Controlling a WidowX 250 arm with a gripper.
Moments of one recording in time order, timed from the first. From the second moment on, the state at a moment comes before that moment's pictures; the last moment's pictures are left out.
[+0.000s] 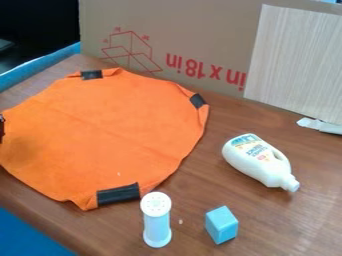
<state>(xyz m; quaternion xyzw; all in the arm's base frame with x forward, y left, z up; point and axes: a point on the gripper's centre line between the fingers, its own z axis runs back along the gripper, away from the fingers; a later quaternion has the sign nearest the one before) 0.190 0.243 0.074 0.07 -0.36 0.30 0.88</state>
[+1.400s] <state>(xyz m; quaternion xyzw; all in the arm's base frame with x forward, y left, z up) 0.244 0.192 0.096 0.03 -0.39 0.25 0.89</state>
